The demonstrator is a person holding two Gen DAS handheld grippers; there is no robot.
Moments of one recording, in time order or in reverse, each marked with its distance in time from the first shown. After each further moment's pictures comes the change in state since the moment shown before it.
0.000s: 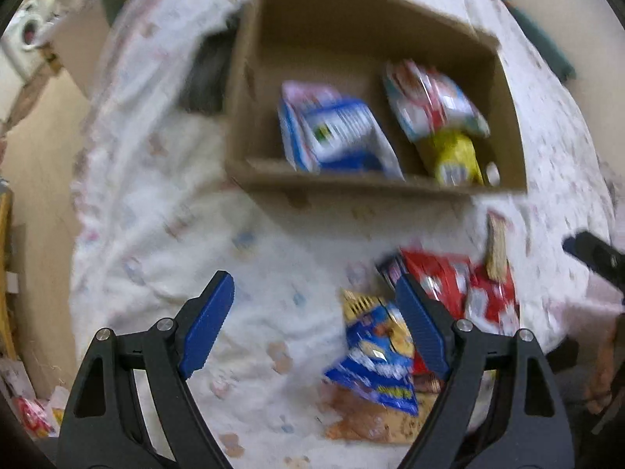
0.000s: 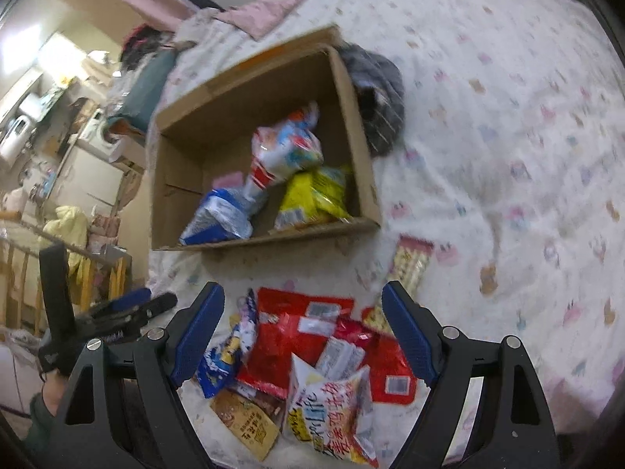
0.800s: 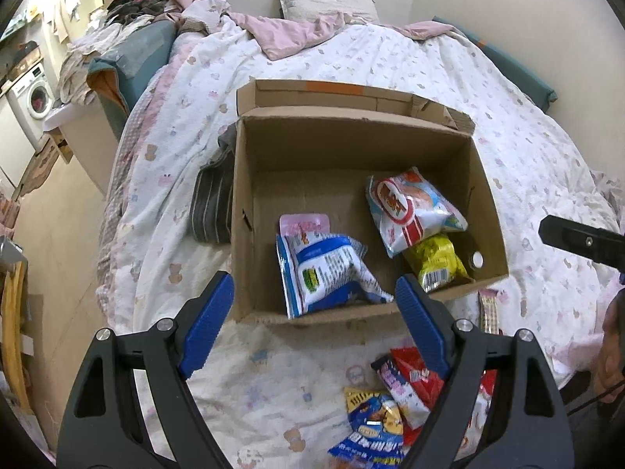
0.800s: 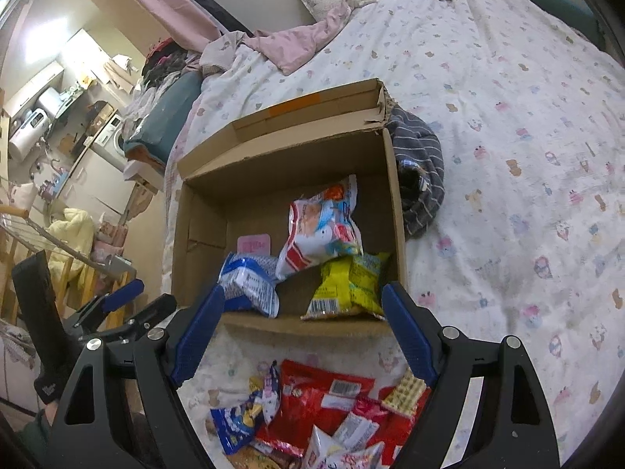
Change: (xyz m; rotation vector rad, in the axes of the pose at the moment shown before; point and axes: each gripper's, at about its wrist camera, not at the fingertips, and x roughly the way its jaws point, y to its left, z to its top) left arm -0.053 -0.017 0.048 0.097 -0.325 0.072; right arm -0.009 0.046 0.057 -0.138 -0.136 0.032
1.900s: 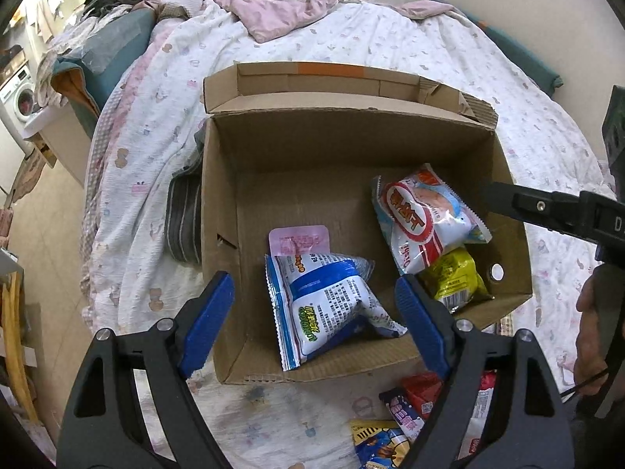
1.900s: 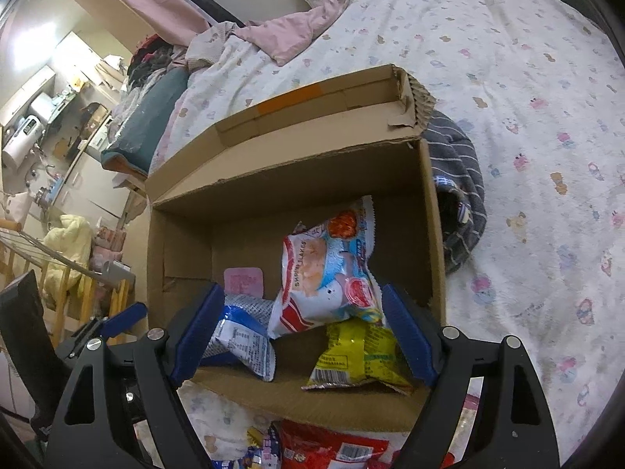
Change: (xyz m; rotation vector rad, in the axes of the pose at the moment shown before) left arm 0.053 -0.001 0.030 0.028 0.069 -0.018; right arm 0.078 -0.007 0.047 0.048 0.036 0.015
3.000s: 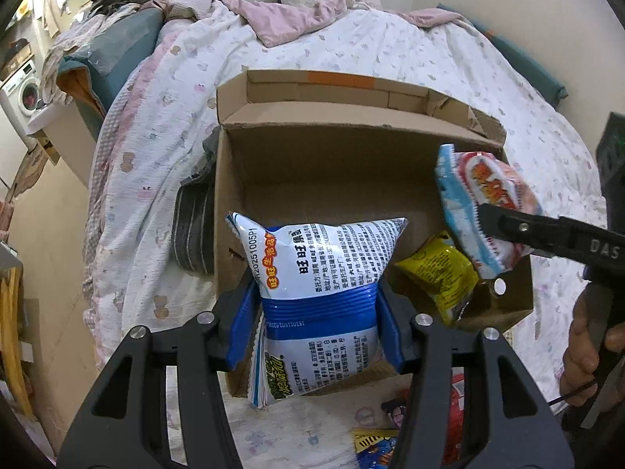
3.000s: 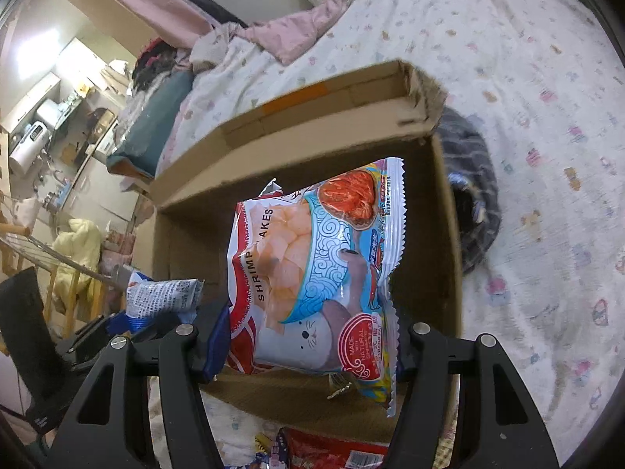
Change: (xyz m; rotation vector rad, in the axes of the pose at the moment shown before) left arm 0.001 0.008 0.008 -0.020 -0.014 0.005; right arm 0.024 0.000 0.001 0.014 0.014 0.042
